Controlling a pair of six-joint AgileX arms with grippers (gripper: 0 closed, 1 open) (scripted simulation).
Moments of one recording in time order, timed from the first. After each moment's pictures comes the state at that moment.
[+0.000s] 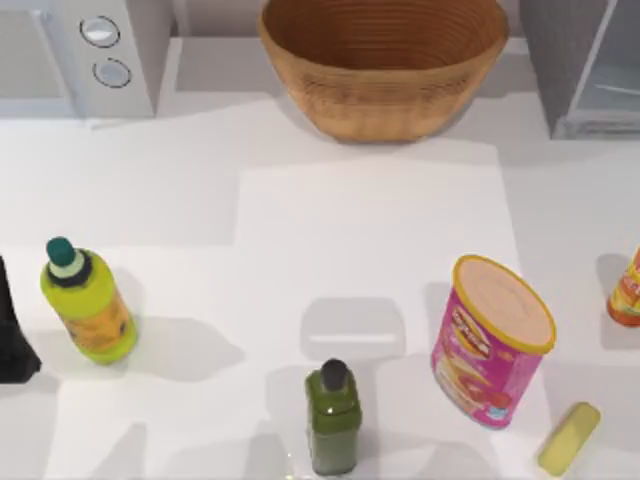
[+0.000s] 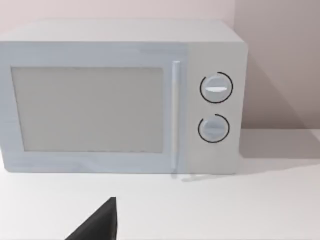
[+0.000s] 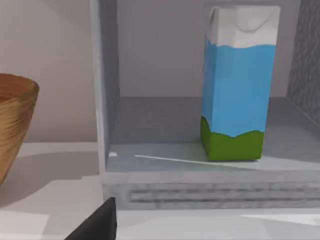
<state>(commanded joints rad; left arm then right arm) 0.00 0.00 0.00 0.00 0.00 0.00 -0.15 0.38 0.04 0.36 -0.10 -0.01</state>
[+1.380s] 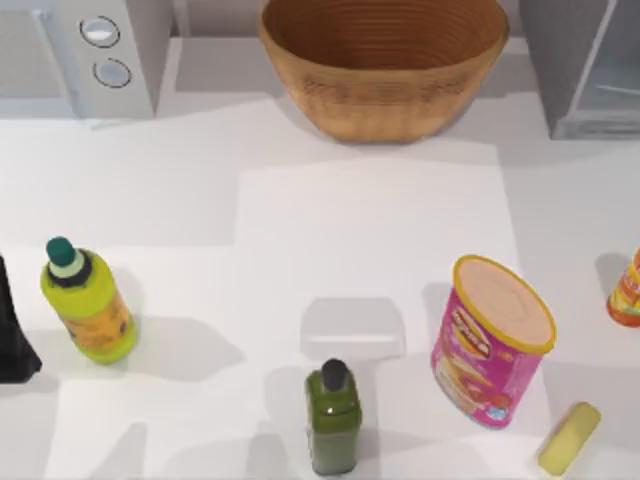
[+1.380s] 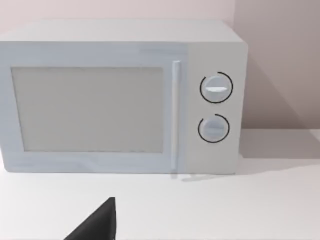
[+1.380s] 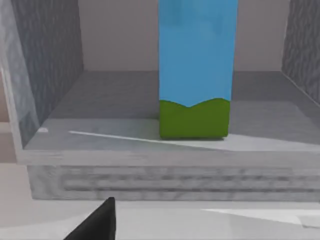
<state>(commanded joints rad) 0.00 0.00 0.00 0.00 0.00 0.00 -0.53 1.79 0.18 1.62 -0.51 0.02</state>
